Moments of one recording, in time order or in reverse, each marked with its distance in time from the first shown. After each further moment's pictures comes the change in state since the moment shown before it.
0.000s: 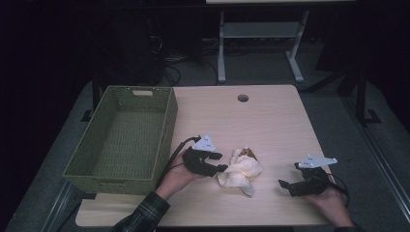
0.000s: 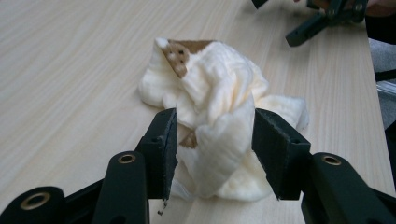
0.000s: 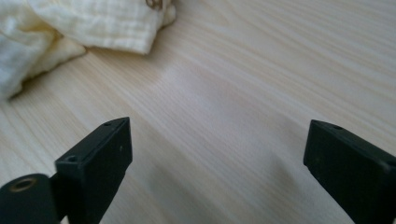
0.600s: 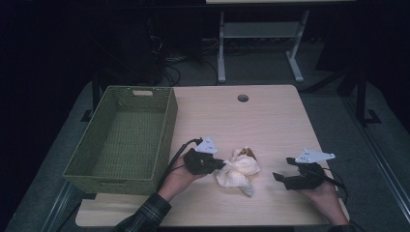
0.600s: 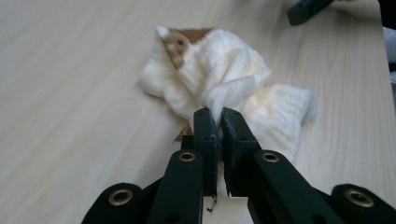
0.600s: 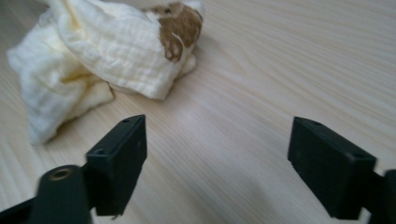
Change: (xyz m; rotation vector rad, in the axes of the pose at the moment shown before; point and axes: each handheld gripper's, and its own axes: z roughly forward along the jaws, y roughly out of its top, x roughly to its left) left arm 0.001 0.003 -0.004 0.020 0.042 0.011; right arm 0.005 0.021 0.001 -0.080 0.049 -0.029
